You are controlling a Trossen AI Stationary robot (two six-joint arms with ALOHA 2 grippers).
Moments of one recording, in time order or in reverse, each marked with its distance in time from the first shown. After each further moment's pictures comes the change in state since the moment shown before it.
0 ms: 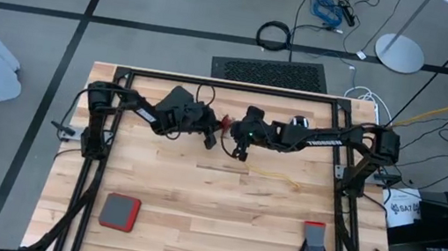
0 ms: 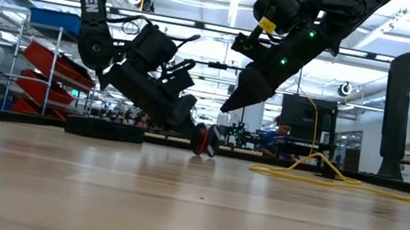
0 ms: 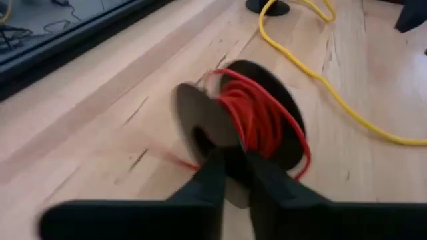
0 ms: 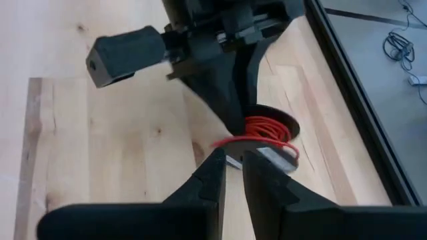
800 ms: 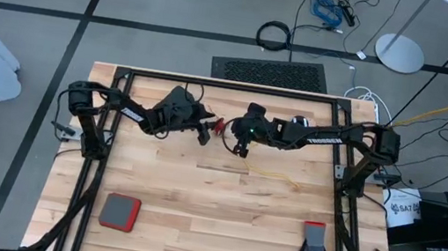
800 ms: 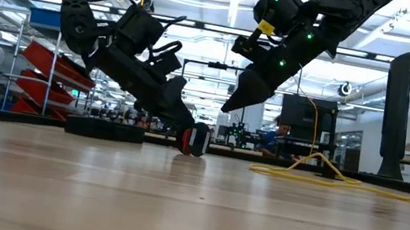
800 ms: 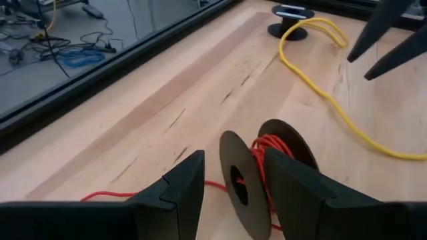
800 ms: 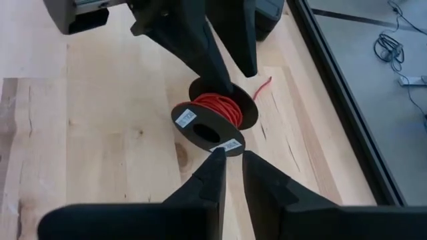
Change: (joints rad) left arm -0.003 -0.171 -0.110 -0.013 -0.102 -0.047; right arm -0.028 0.000 0.000 0.018 0.001 -0.027
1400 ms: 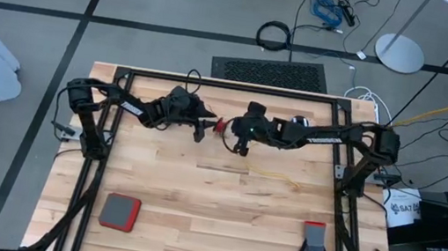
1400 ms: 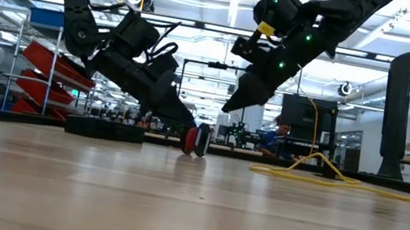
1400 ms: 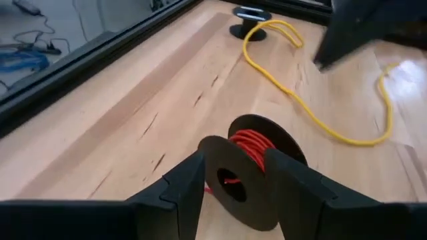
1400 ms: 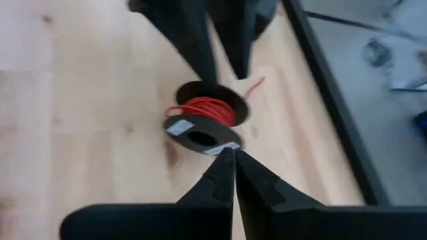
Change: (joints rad) left arm 0.107 0.000 0.000 0.007 0.300 0.045; right arm -0.001 0.003 0.000 0.007 0.007 -0.030
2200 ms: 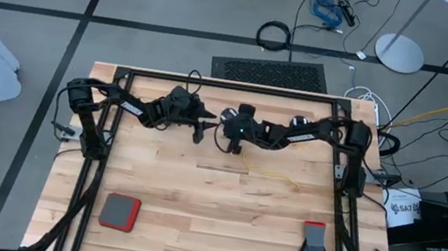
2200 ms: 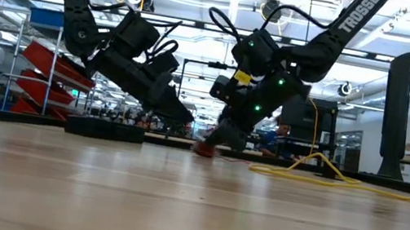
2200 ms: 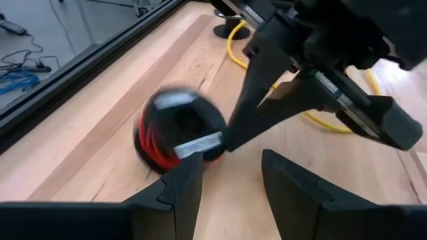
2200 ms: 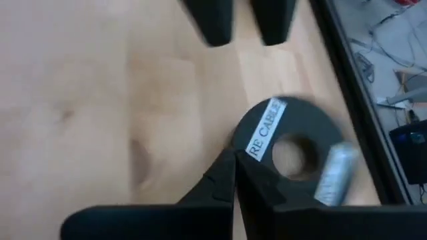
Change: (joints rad) left arm 0.006 0.000 0.000 -0.001 0.040 0.115; right arm -0.043 0.264 0.003 0.248 0.036 -0.169
